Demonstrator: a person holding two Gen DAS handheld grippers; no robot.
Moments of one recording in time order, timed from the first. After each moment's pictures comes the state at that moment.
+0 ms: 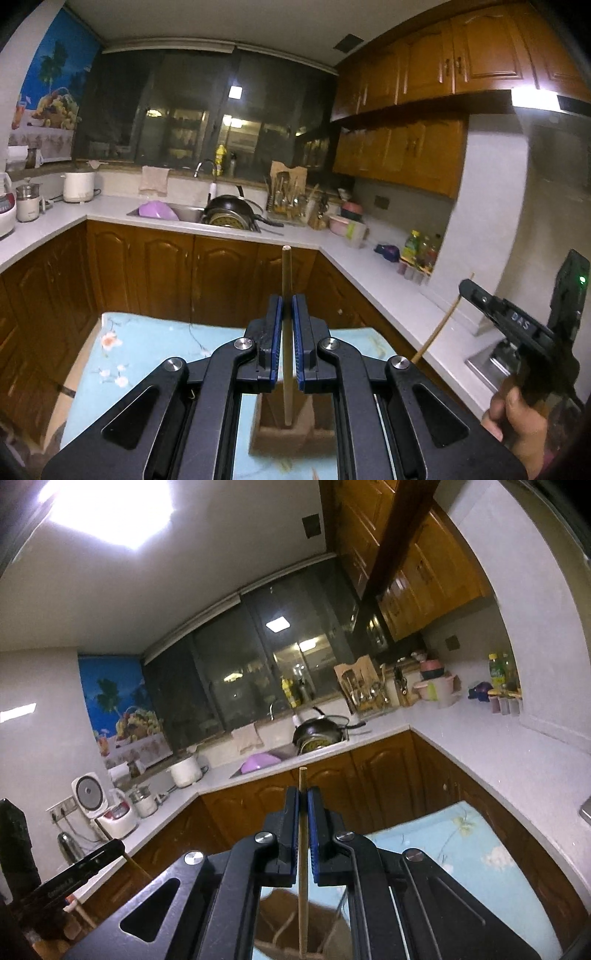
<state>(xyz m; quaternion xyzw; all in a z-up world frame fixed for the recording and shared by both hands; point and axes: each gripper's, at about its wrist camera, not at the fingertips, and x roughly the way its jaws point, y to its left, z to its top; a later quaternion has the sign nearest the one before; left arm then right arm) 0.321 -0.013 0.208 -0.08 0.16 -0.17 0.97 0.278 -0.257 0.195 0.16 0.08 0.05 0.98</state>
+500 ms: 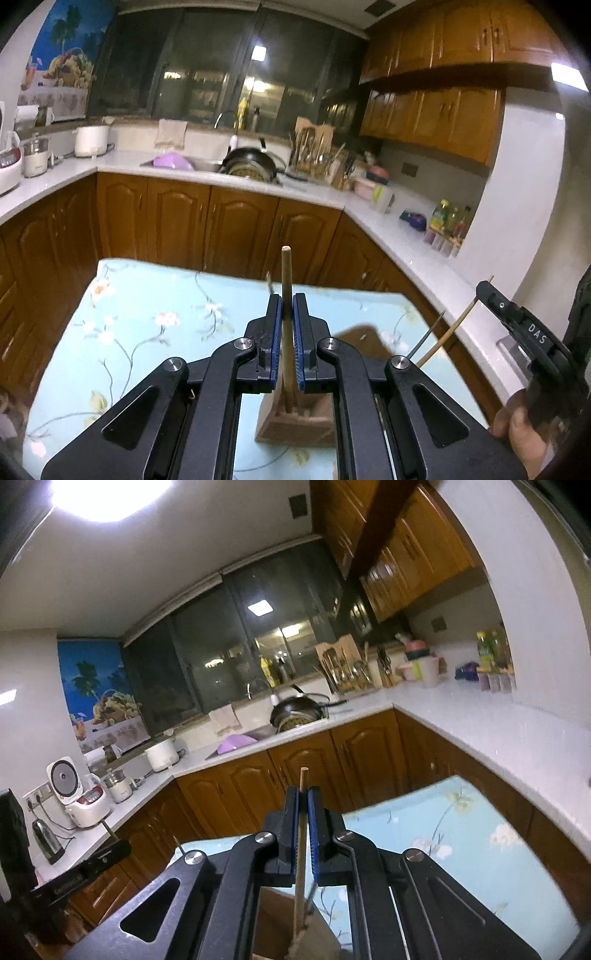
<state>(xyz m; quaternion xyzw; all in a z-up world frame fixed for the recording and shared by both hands) 0.375 -0.027 0.112 -0.09 0.24 -0.13 0.96 0.317 -0.255 0.118 0.16 0.12 0.02 0.98</state>
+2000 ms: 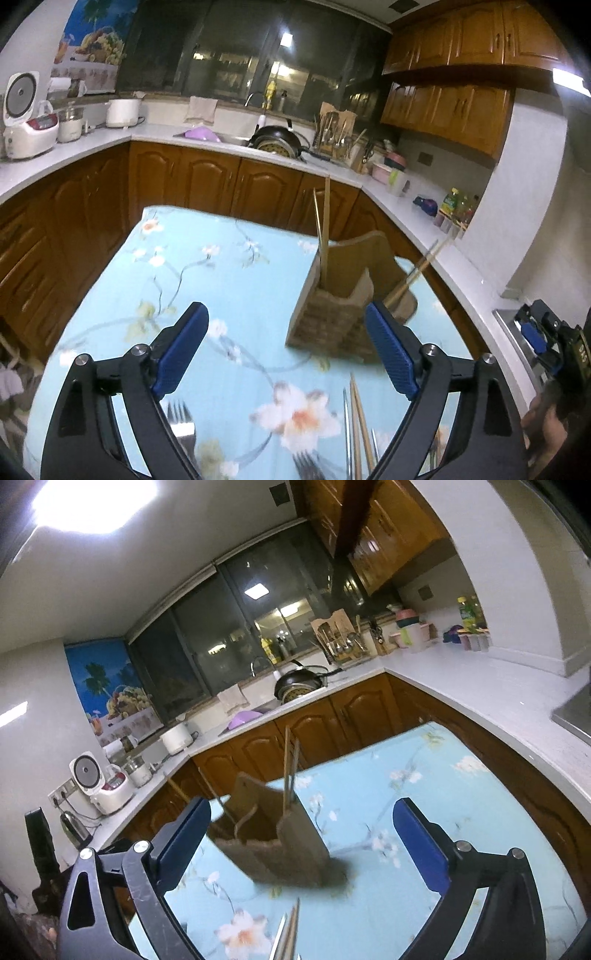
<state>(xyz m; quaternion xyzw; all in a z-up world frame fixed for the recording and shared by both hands) 0.250 0.026 0.080 -0.12 0.28 -0.10 0.95 0.194 -0.287 0.094 0.20 0.17 0.05 0.96</state>
